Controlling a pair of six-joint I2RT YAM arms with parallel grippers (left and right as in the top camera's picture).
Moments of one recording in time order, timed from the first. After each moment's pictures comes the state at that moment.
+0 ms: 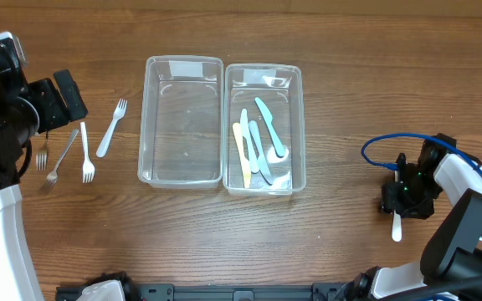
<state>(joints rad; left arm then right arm) 0.24 1.29 1.74 -1.26 0.05 -0.15 -0.44 1.69 0.89 -0.93 0.03 -0.31</state>
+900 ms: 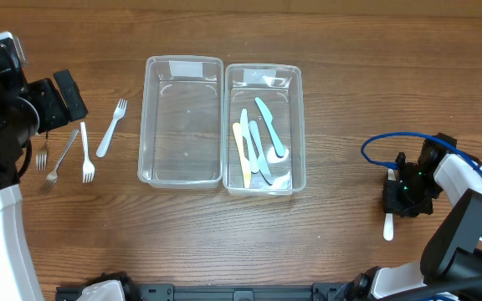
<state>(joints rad) 0.24 1.29 1.74 -1.26 0.05 -0.15 -0.44 1.69 0.89 -0.92 0.01 -0.31</state>
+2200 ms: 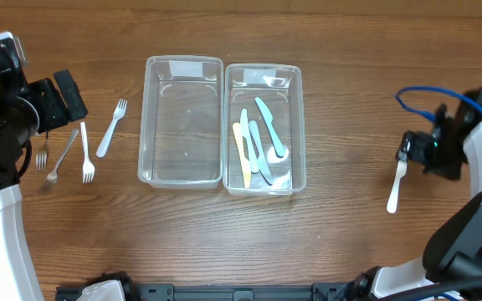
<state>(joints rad) 0.24 1.29 1.74 -1.26 0.05 -0.15 -0.49 1.72 1.24 -1.03 -0.06 -0.13</state>
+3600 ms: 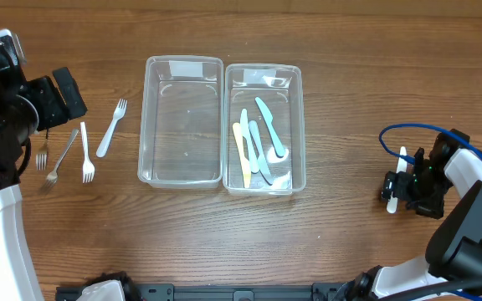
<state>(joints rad) 0.24 1.29 1.74 -1.24 0.05 -0.15 -0.50 1.76 0.96 -0.91 0.03 -0.15</state>
